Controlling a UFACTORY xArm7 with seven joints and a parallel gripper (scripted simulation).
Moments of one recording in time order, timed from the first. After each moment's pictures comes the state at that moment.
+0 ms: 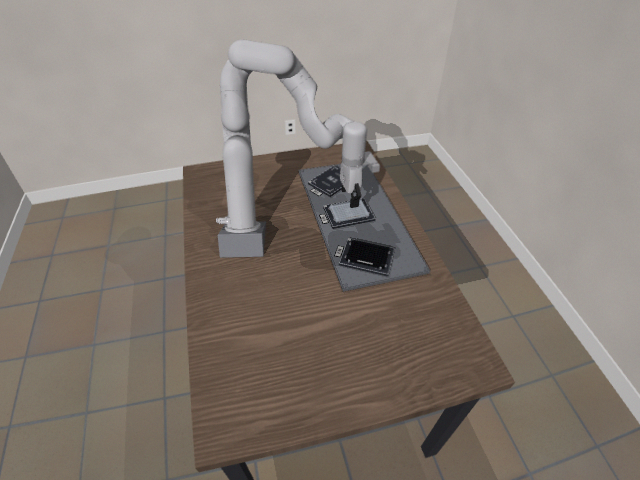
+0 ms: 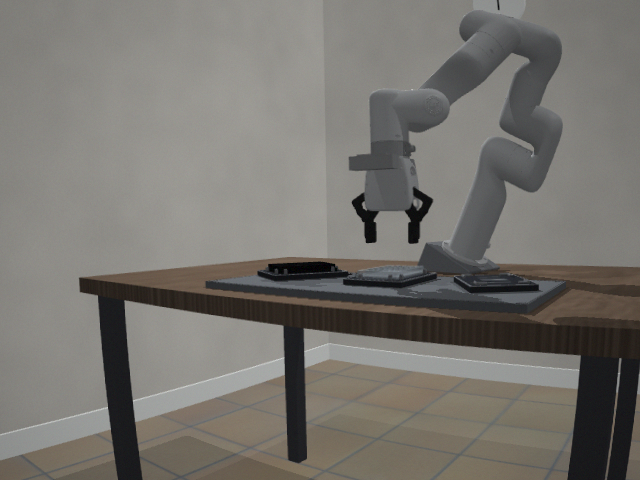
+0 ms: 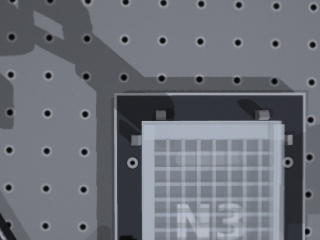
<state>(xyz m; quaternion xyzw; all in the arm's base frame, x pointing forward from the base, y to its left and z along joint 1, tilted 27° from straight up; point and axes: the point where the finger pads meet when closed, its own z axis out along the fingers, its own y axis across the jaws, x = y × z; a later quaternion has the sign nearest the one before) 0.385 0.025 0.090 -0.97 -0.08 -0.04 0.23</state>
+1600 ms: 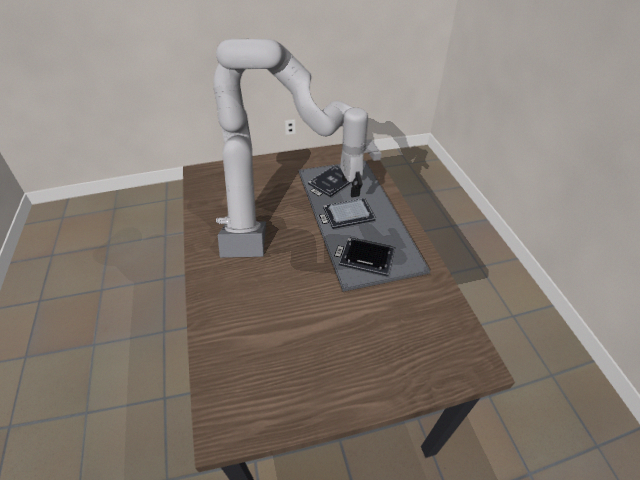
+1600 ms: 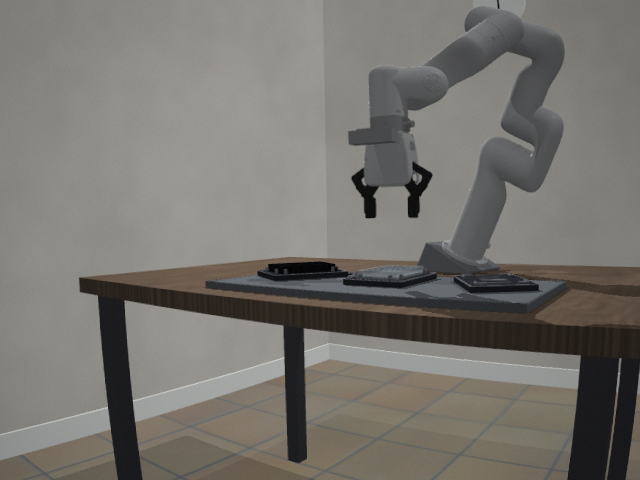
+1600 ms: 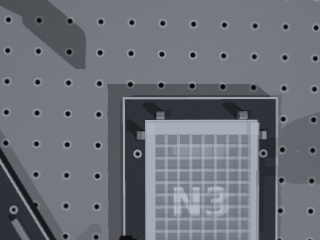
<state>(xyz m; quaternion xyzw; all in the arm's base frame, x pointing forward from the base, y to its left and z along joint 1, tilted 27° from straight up) 0.383 0.004 0.133 -0.97 -0.08 -0.04 0.23</state>
